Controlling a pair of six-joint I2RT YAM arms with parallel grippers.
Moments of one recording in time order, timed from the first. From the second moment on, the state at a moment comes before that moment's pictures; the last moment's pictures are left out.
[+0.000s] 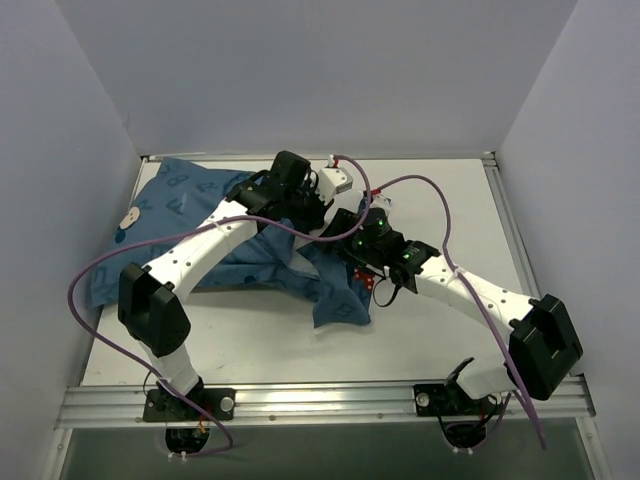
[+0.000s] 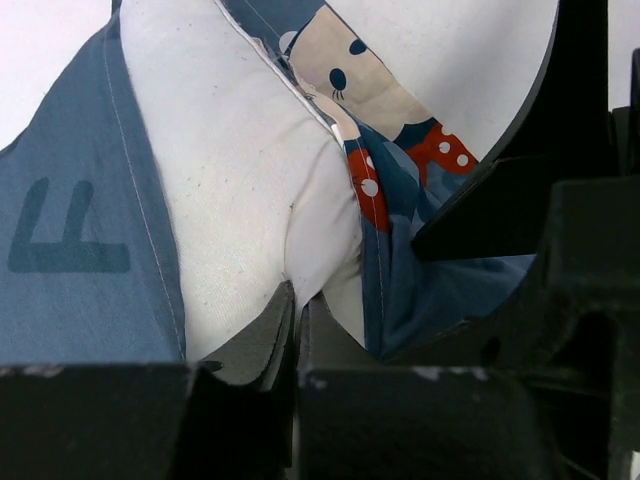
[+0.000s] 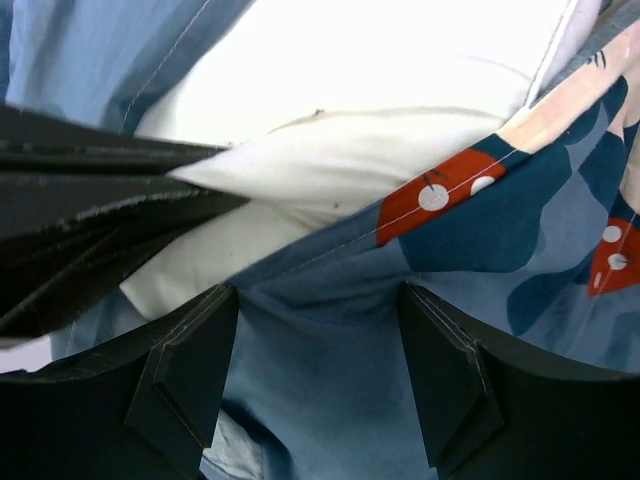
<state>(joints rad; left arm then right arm) -0.66 1.75 1.68 -0.70 0.25 0.27 0.70 1.38 0.95 -0.13 0.07 0.89</state>
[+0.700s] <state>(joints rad) -0.66 1.79 1.72 -0.70 0.15 0.25 0.70 1.46 0.99 -0.11 0.18 1.01</state>
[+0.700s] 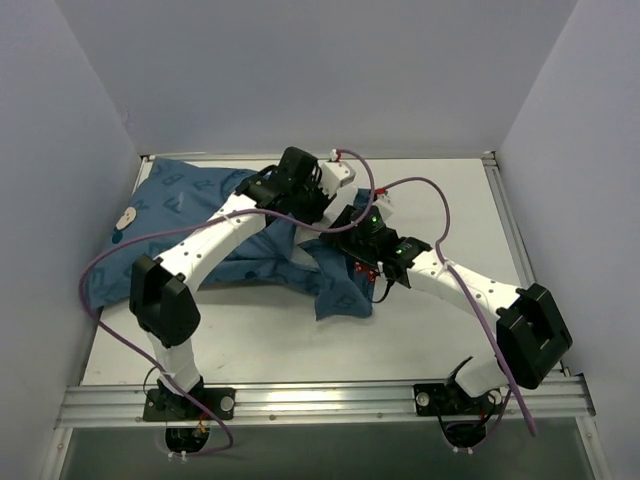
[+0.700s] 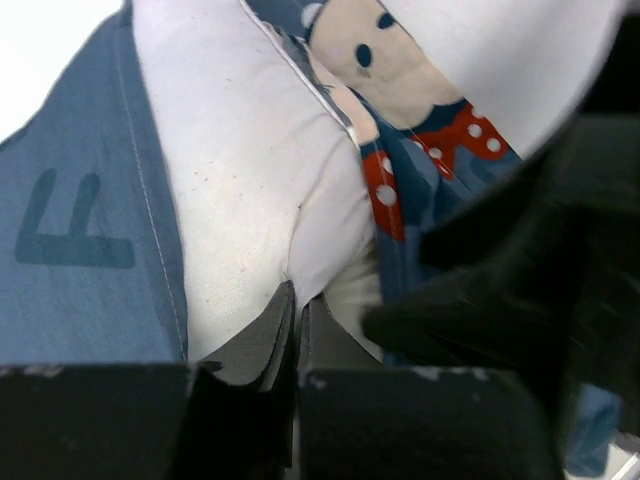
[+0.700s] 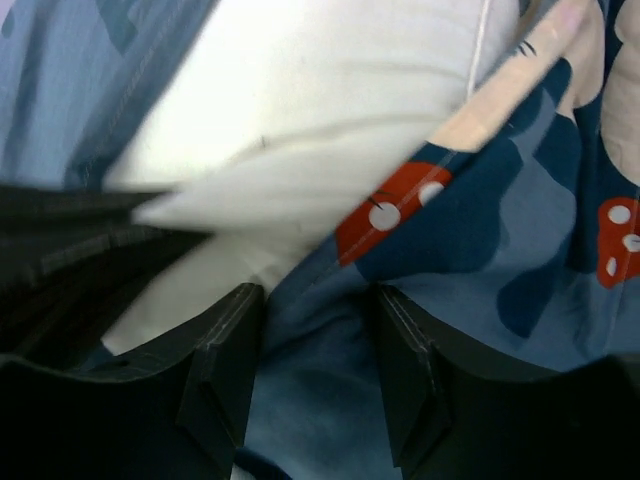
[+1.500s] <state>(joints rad) -0.49 1.97 2.10 -0.80 0.10 0.14 0.67 1.30 0.64 -0.05 0.06 1.02</state>
